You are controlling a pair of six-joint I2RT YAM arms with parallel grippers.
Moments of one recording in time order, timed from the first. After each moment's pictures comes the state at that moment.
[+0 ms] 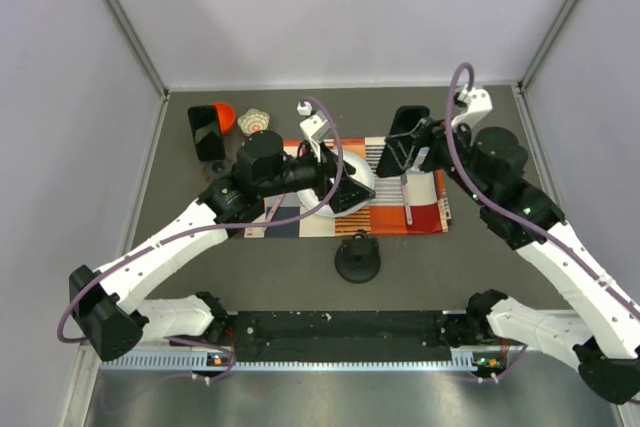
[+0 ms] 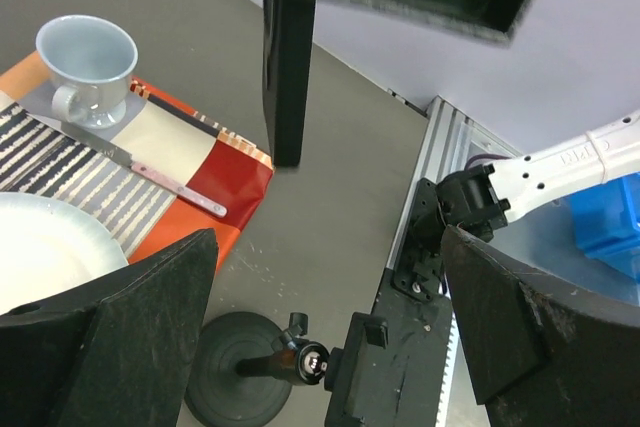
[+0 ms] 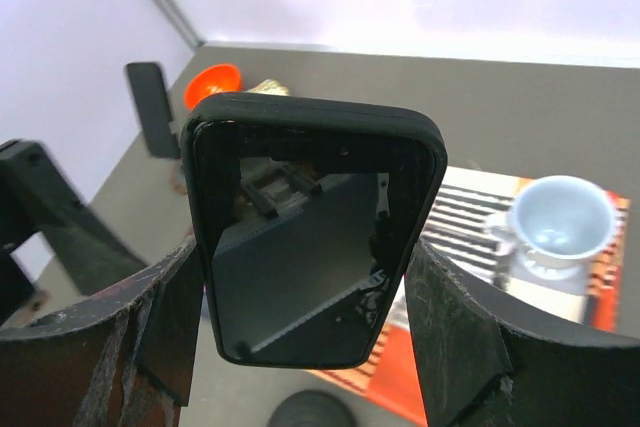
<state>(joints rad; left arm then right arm) -0.76 1.19 1.10 -0.04 0.50 -0.37 0.55 0.91 1.11 -0.31 0.09 0.33</state>
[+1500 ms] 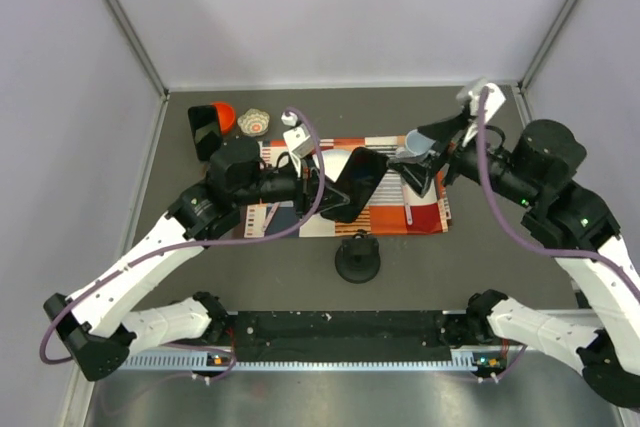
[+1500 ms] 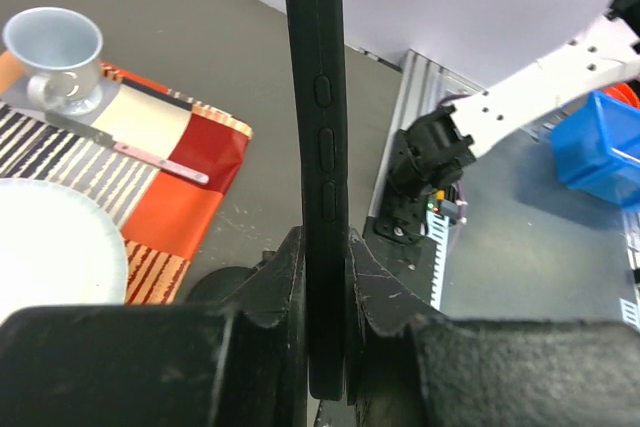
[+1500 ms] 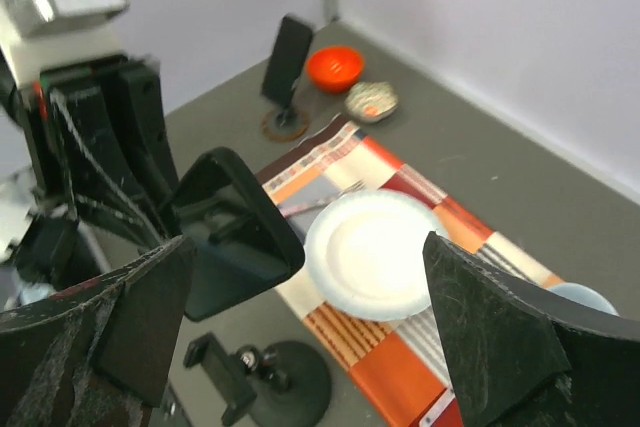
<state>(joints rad) -0.76 1.06 1.14 -0.26 0.57 -0.26 0.65 0.89 1.39 -0.54 -0.19 0.07</state>
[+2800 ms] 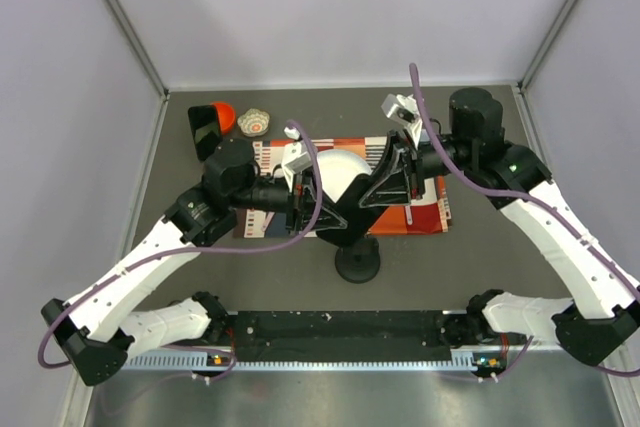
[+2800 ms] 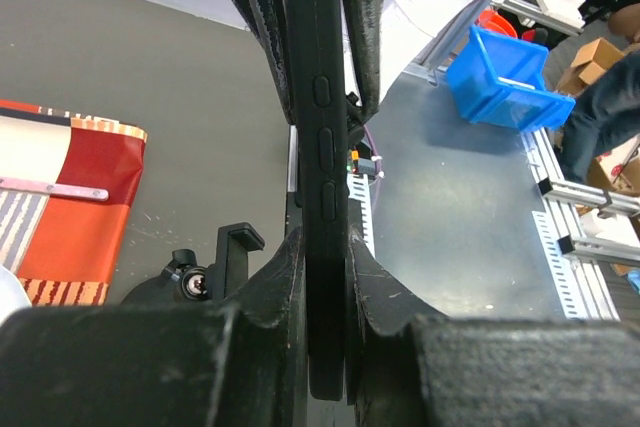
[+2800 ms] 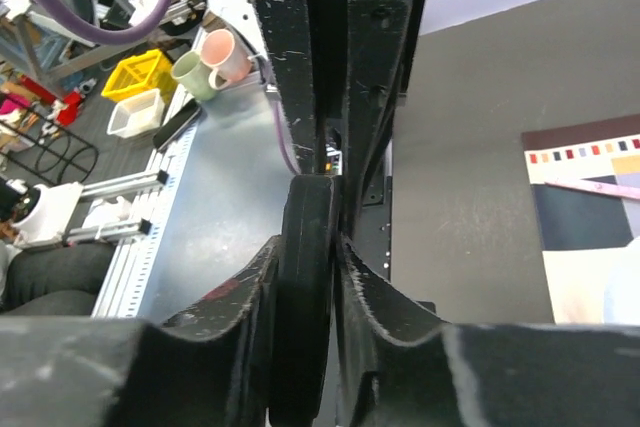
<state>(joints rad) -0.75 1.02 1.10 -0.23 0.90 -0.24 0.58 1.17 1.42 -0.57 -1.15 0.13</state>
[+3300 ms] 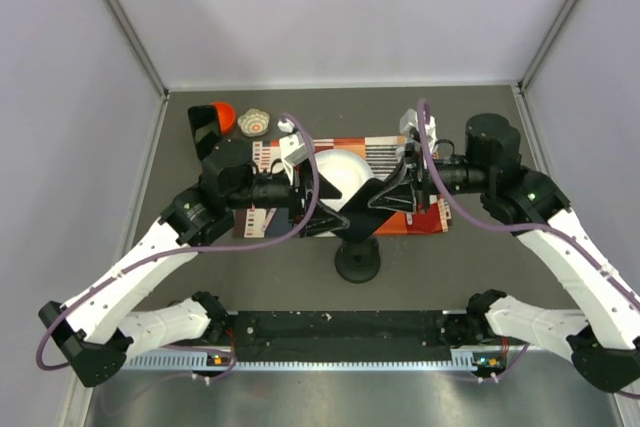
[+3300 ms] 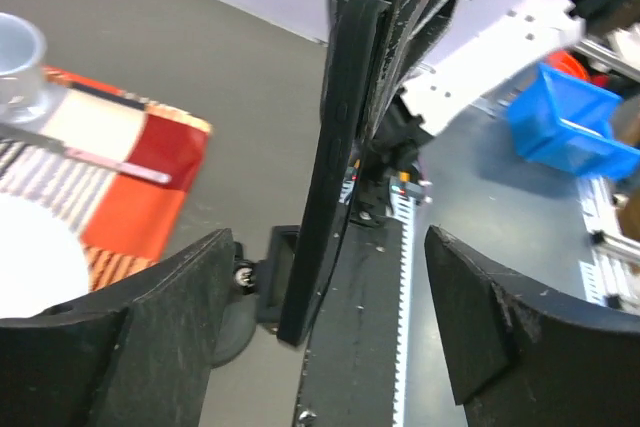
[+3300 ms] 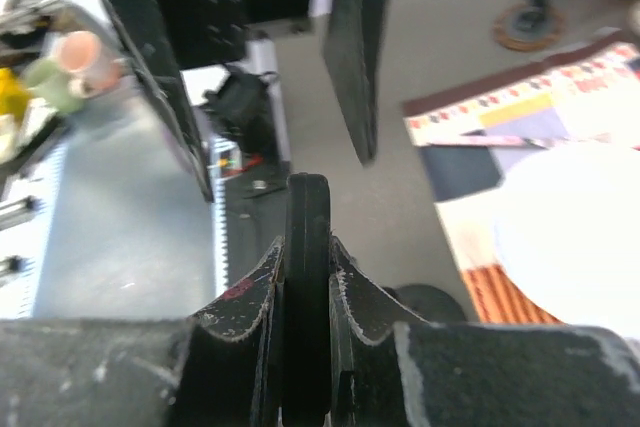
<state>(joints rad) -0.75 1.02 1.11 -0.27 0.76 -0.26 0.60 1.04 1.29 -0.56 -0.91 0.06</state>
